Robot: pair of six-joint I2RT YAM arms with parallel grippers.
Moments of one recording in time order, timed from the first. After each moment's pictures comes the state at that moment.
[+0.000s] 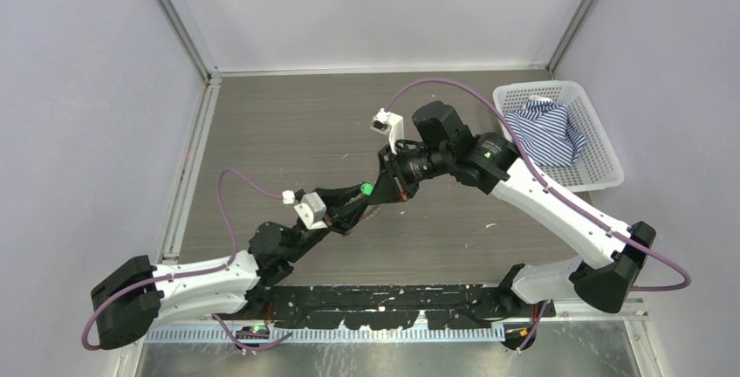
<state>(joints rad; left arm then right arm) -1.05 0.90 0.21 1.11 -0.10 0.03 0.83 1.31 1.40 -0.74 -0.58 0.29</state>
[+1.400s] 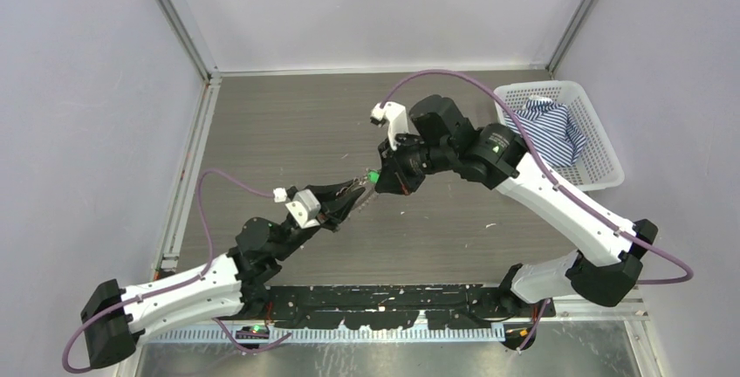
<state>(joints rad) -1.04 0.69 0.28 0.80 -0.10 0.11 0.86 1.35 1.58 -0.91 -0.35 0.20</state>
